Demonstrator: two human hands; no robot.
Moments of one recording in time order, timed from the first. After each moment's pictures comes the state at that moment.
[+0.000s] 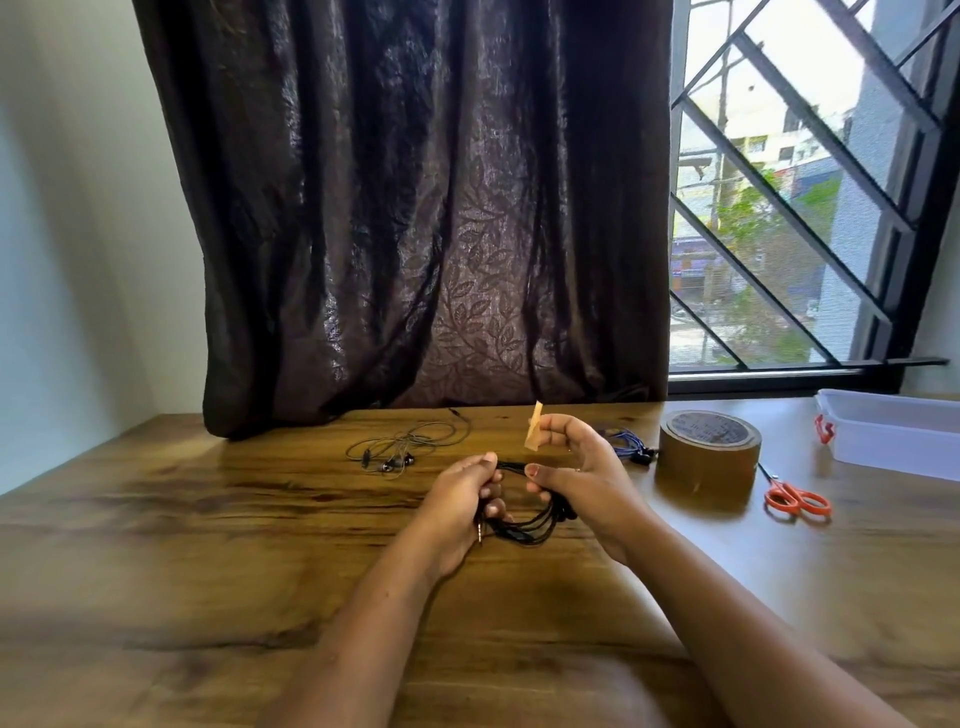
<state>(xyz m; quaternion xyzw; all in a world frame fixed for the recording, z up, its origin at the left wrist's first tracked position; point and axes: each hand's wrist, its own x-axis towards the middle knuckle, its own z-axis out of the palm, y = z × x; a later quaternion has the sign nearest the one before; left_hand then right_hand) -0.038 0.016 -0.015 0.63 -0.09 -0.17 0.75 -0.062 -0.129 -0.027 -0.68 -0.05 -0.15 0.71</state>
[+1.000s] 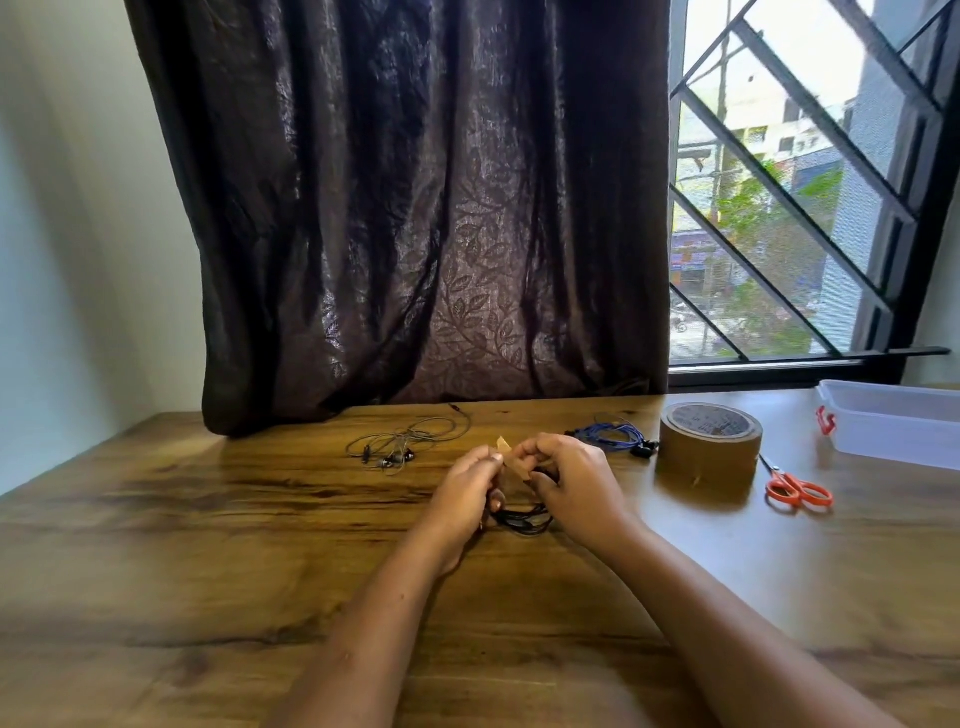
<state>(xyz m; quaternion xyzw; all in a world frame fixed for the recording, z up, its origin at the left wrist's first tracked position) -0.029 0.013 -0.028 0.73 -0.16 -0.10 0.65 -0.055 -0.125 -0.039 -0.89 -0.07 -0.27 0.37</state>
